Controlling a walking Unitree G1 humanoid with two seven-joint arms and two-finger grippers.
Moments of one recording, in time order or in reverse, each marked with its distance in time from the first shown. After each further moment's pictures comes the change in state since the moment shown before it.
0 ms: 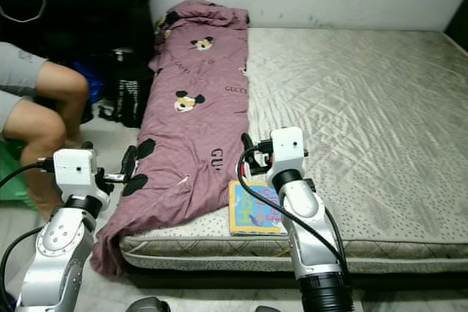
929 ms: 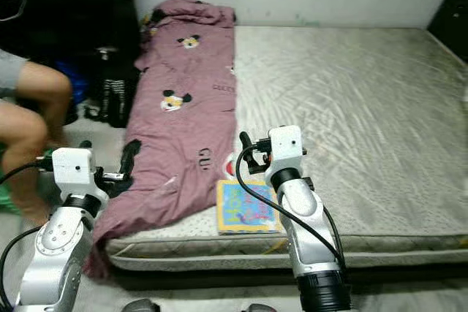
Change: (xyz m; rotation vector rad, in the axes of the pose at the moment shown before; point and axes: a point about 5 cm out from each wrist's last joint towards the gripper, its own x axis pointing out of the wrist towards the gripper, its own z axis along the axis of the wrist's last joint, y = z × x) left arm 0.001 0.001 0.001 0.004 -0.003 0.001; right arm 0.002 0.002 0.002 0.001 -0.007 0.008
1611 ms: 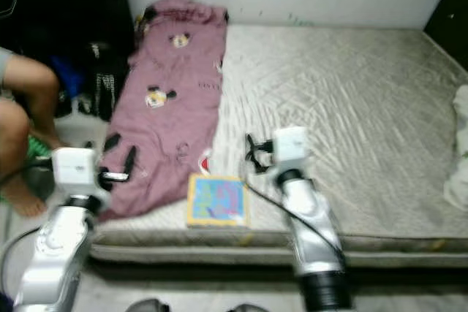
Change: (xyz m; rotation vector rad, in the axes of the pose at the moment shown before) left arm 0.000 0.001 -0.001 -0.001 0.004 0.005; right arm 0.002 0.003 -0.002 0.005 0.010 0.010
